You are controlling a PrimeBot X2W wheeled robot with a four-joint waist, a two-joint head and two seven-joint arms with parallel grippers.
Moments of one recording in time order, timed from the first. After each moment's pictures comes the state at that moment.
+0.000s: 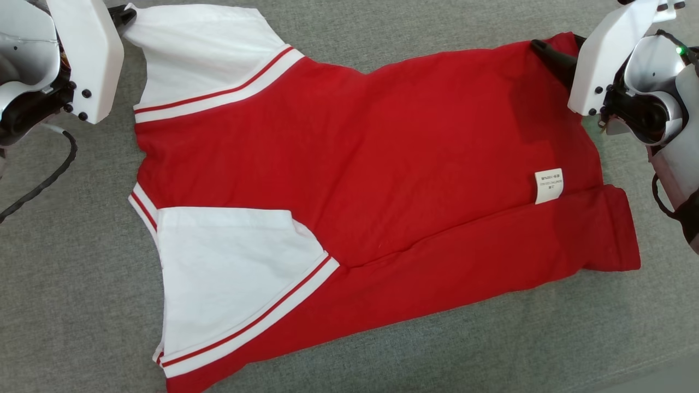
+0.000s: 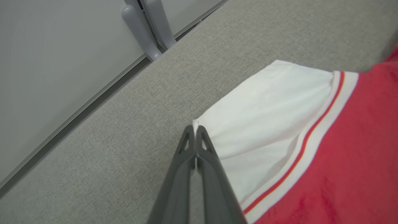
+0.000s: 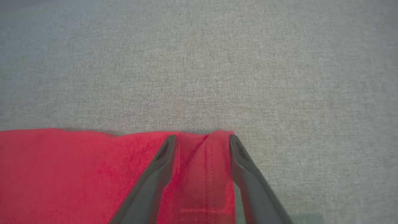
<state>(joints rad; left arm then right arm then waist) -1.21 0.65 -0.84 0.38 -0.81 -0.13 0.65 -1.15 -0.36 0.62 0.86 0.79 0.13 0.51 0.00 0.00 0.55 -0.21</state>
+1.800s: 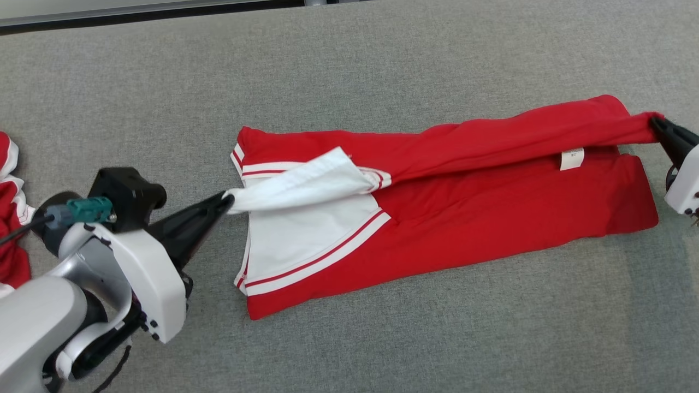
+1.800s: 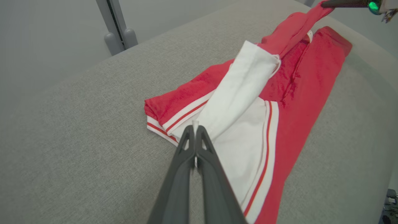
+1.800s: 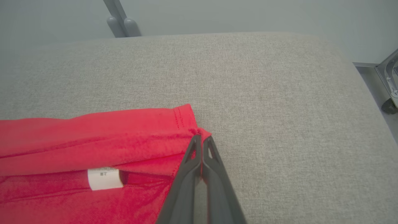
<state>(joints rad) -0.74 0.90 -1.01 -0.19 -1.01 0.08 0.15 -0.85 -0.70 0.76 0.71 1.02 0.13 0.17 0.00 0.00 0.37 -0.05</state>
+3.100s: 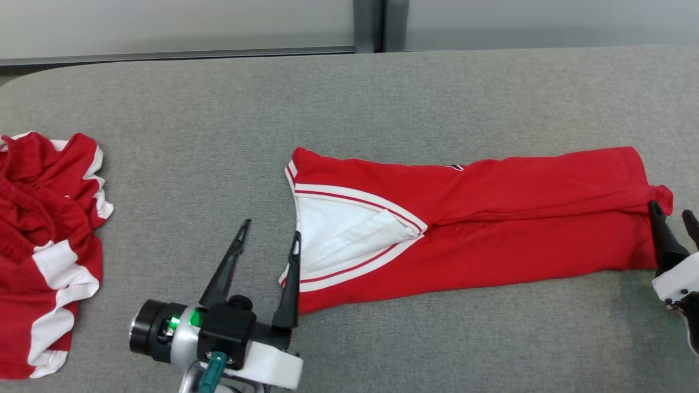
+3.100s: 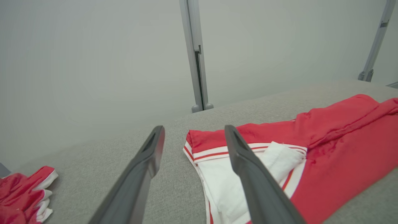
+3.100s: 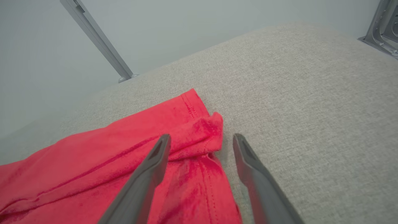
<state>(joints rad) -0.29 0.43 -0.83 -0.07 -0.45 0.58 -0.26 -0.48 -0.56 0.52 0.77 1.09 0.13 -0.21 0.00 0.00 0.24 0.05</state>
